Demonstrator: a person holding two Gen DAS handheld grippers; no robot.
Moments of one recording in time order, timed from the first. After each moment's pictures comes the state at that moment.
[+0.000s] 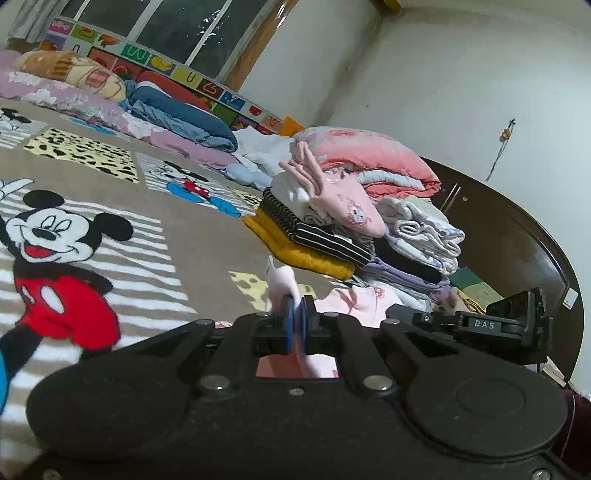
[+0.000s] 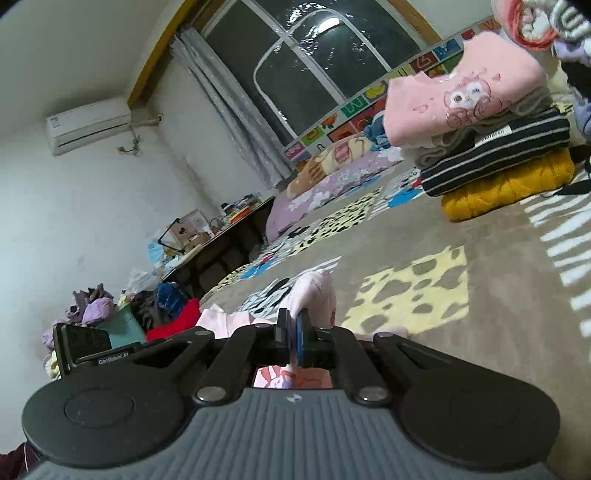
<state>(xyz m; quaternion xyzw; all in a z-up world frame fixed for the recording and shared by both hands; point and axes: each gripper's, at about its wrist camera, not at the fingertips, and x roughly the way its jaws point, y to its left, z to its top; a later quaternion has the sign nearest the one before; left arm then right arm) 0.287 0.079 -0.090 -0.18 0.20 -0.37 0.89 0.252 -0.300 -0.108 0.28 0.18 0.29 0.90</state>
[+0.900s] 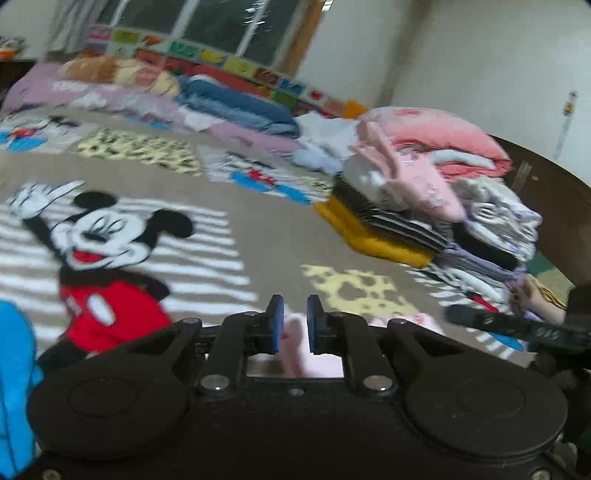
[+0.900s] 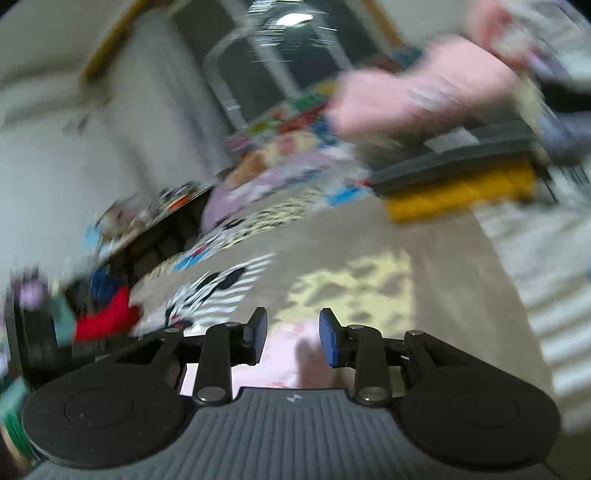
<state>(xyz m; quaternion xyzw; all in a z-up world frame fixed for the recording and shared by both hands) 0.305 0.064 -0.093 -0.12 0.24 -0.27 0.93 0.260 -0.274 -0.107 0.18 0.20 0.22 0.94</state>
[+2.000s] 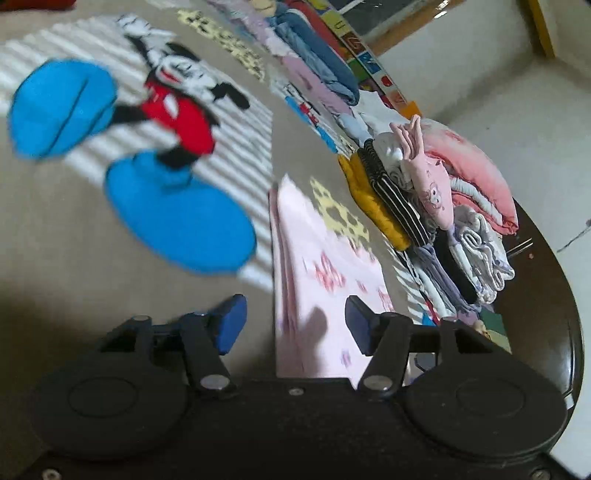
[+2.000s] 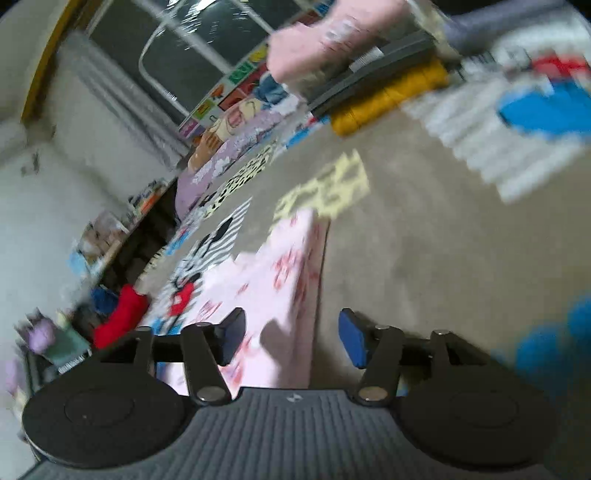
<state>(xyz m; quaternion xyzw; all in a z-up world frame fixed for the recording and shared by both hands) 0.211 0.085 -0.117 -0.34 0.36 -0.20 0.84 0.174 -0.284 -0.142 0.38 0.30 0.14 0.86</state>
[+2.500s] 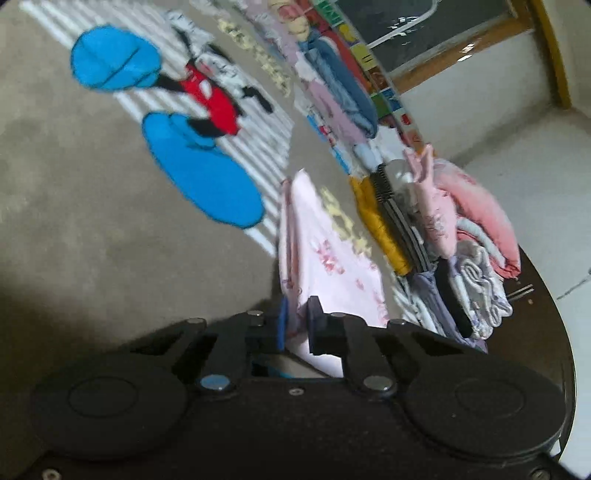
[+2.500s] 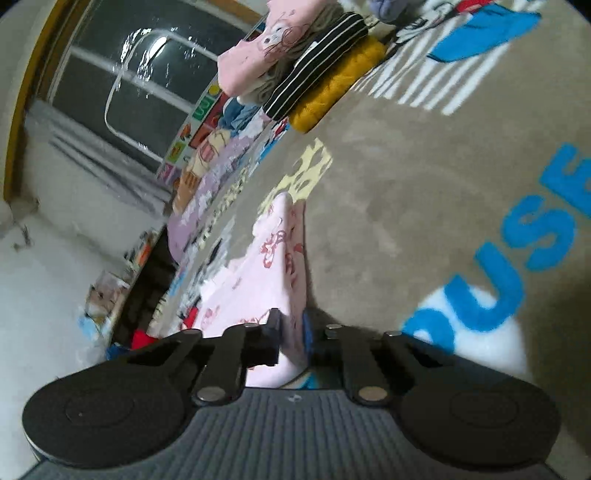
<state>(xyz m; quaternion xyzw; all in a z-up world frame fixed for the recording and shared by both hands) 0.177 0.075 -0.126 -0.40 0.33 -0.16 0.84 0.163 -0.276 -0.171 0.47 0.27 0.09 0.84</state>
